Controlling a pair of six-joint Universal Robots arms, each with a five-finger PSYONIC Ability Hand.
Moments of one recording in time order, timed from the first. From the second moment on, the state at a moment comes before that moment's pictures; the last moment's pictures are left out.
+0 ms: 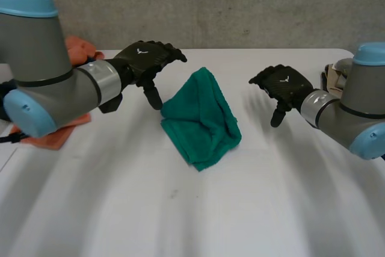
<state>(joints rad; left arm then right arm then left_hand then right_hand) 4.32 -2.21 -0.88 2.84 -1.16 3.43 1.82 -0.85 1.10 0.06 1.18 2.62 0.26 0.25 0.25 0.26 0.08 0.23 0.21 0.21 0.21 0.04</state>
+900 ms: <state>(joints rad) 4.30 -2.47 -0.84 3.16 -1.08 3.54 1.86 -0.94 1.18 0.11 1.35 2.53 1.04 1.06 1.05 1.06 0.88 0.23 0.21 0.21 0.21 0.04</state>
